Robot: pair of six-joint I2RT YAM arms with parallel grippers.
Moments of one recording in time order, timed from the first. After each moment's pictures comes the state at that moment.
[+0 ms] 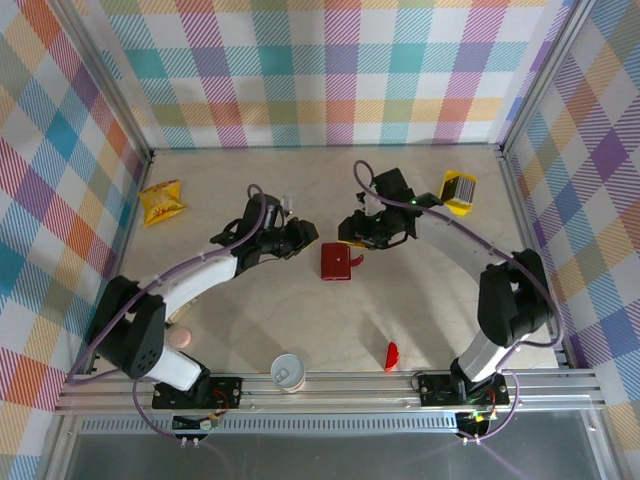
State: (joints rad) left arm -0.52 1.46 0.92 -0.10 0.37 -0.99; right arm 0.50 1.69 1.30 -0.64 -0.55 0.56
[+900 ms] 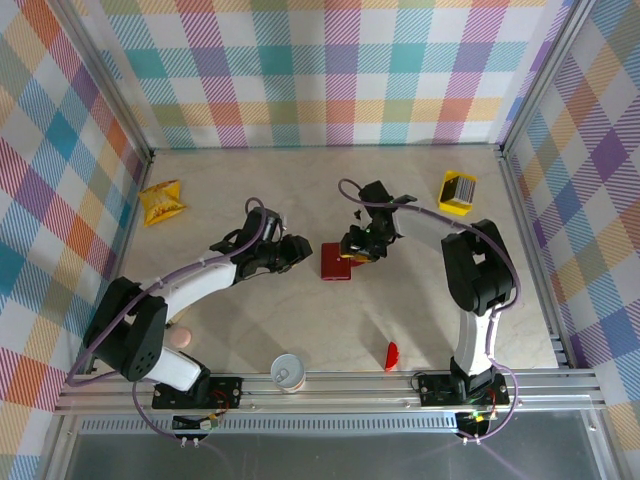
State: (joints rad) left arm -0.52 1.48 0.85 -0.16 0.32 -0.96; right arm 0.47 1.93 1.33 -0.69 -0.40 0.50
